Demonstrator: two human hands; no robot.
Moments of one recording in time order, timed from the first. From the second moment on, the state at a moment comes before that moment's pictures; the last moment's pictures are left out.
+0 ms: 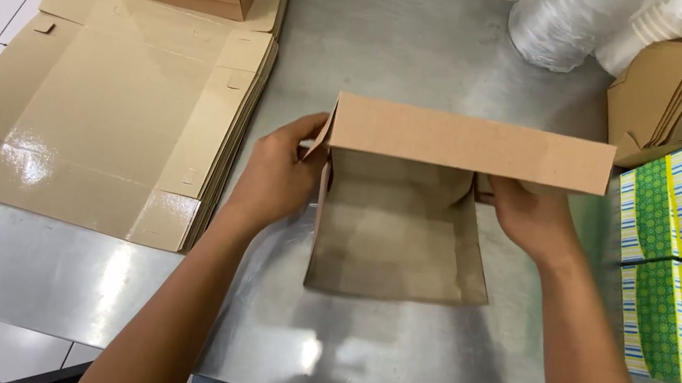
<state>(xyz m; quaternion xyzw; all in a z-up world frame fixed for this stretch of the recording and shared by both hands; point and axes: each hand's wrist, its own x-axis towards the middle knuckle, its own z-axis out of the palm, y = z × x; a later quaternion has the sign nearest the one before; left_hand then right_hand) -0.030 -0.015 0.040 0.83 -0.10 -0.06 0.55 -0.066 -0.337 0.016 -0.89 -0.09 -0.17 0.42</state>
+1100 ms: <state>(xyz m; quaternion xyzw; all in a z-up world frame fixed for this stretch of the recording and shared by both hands) 0.080 -0.009 -0.003 0.95 -0.20 0.00 0.25 -0.018 -0.294 0.061 -0.77 0.22 0.00 0.59</state>
